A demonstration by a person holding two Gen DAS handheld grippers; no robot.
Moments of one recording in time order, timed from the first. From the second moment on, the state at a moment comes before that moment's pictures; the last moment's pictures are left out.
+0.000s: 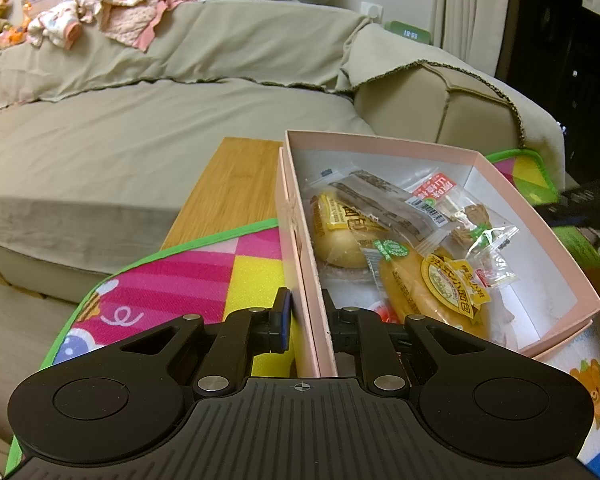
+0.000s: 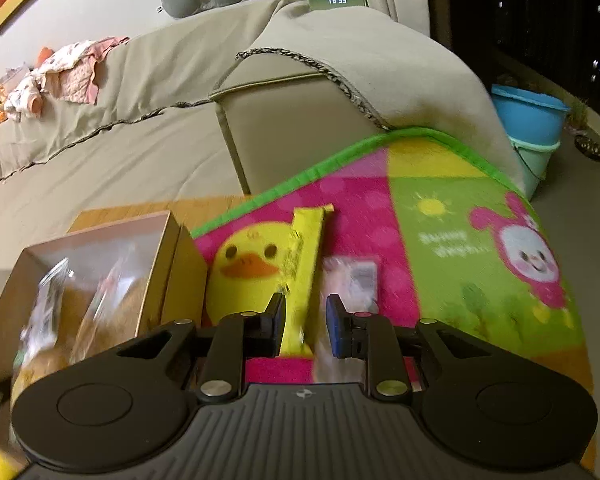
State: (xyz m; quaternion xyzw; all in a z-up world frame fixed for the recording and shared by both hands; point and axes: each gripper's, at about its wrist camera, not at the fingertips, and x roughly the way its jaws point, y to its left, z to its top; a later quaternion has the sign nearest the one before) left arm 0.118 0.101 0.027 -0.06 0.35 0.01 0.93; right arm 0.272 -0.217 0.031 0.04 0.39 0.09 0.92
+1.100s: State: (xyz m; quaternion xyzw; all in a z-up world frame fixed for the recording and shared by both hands) left arm 0.119 0.100 0.027 -0.06 0.35 0.01 0.93; right arm 0.131 -0.238 0.020 0.00 0.45 0.14 0.88
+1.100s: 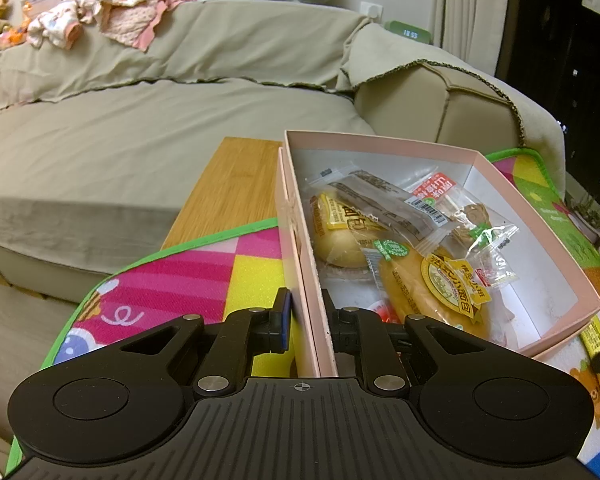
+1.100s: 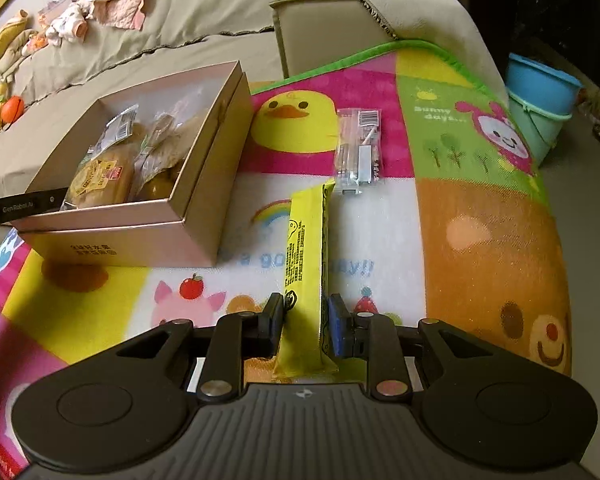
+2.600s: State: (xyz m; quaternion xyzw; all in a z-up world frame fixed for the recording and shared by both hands) left arm 0.116 0.103 0.029 -0.07 0.35 0.00 0.94; right arm 0.180 -0.152 0.125 0.01 0.35 0.19 0.92
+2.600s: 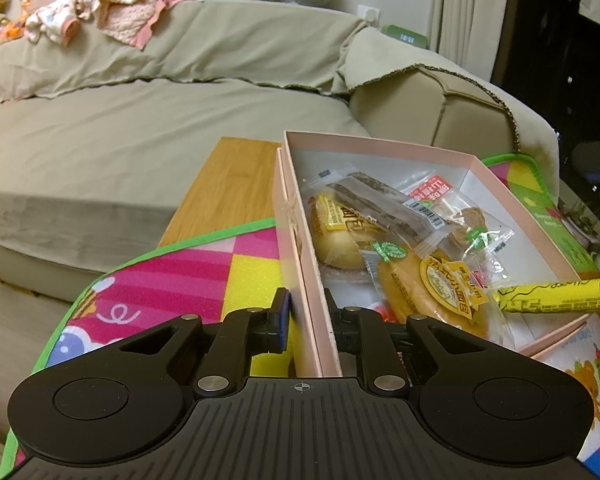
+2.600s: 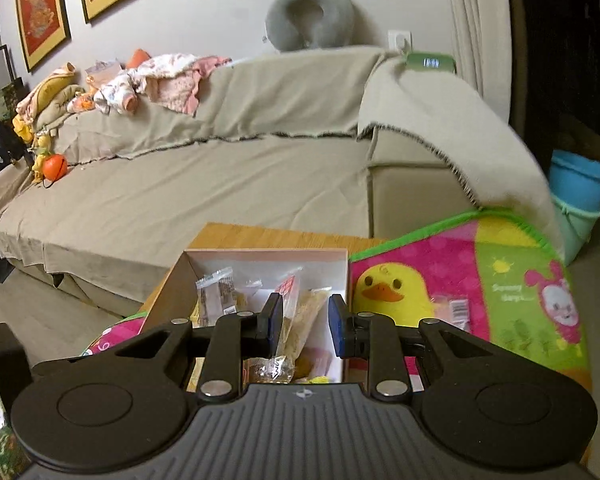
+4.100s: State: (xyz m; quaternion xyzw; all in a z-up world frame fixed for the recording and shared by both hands) left arm 0.119 0.099 0.029 -0.07 0.35 0.00 0.94; right arm 0.232 -0.096 0.137 -0.11 0.28 0.18 0.94
